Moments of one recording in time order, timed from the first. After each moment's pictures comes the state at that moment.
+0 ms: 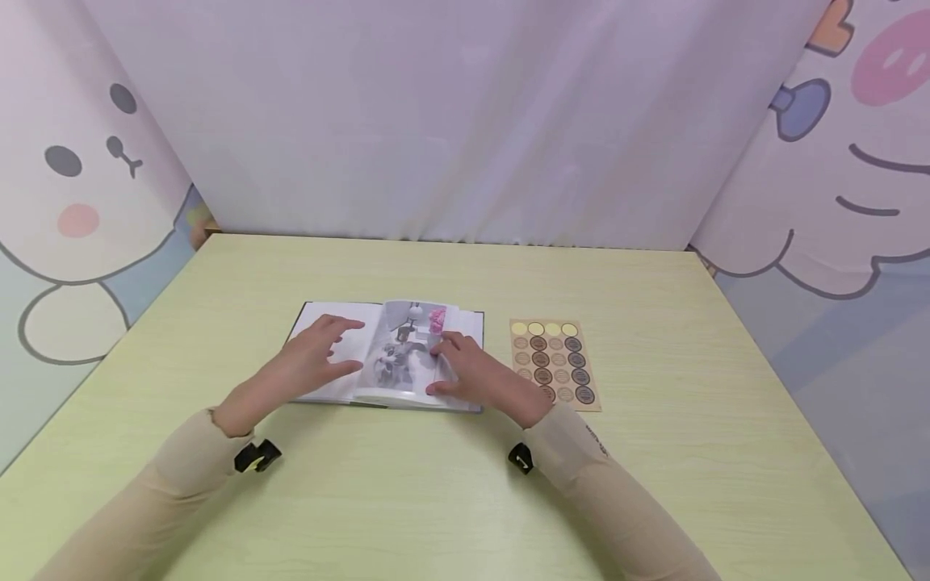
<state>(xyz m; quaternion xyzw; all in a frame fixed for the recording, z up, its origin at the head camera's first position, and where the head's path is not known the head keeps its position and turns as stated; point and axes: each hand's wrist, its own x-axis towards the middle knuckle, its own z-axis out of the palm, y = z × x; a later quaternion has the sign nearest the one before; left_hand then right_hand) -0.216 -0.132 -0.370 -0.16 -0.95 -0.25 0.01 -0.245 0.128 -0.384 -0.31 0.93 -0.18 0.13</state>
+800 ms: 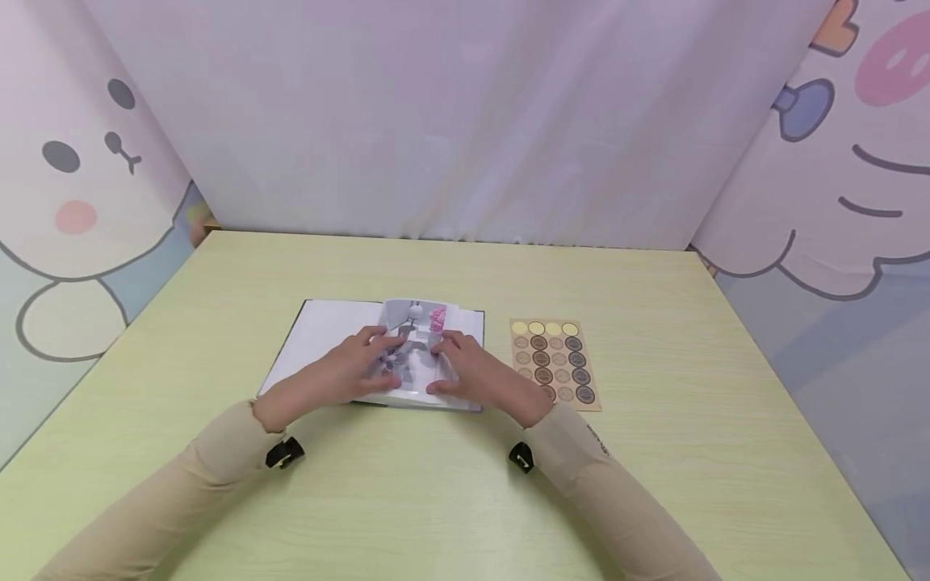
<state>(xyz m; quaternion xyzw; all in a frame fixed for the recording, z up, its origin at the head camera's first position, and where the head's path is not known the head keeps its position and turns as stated) -0.225 -0.099 -0.385 -0.22 -0.95 -0.20 -0.09 -0.245 0.130 -0.383 -0.32 0.92 -0.17 0.12</state>
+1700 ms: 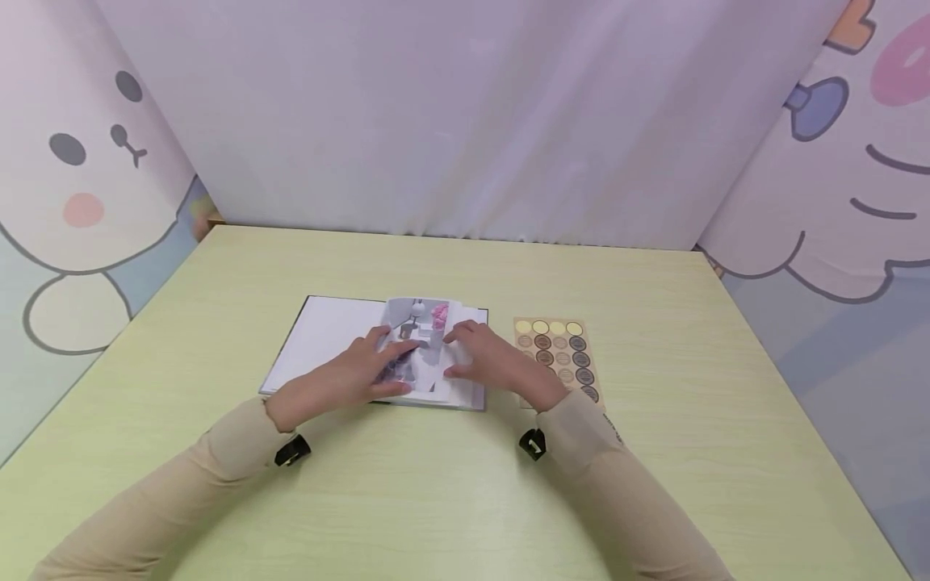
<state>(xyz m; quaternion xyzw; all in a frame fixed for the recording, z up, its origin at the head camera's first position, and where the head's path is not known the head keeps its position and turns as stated) -0.220 -0.091 -0.392 -0.22 -0.96 -0.15 -0.10 -0.265 0.141 -0.376 -0.33 0.92 -0.17 0.12</state>
